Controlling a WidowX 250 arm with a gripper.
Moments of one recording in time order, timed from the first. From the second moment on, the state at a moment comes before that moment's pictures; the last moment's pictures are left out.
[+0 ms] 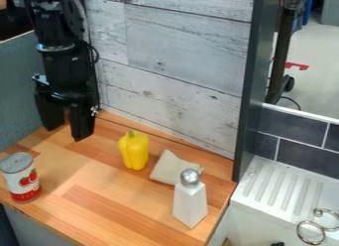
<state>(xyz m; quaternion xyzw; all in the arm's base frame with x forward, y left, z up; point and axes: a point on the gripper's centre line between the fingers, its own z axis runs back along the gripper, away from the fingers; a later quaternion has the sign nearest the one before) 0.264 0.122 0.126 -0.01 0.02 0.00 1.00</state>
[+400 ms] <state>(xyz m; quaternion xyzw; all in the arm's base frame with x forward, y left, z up) 0.279 0.115 0.119 -0.04 0.01 0.00 1.00</state>
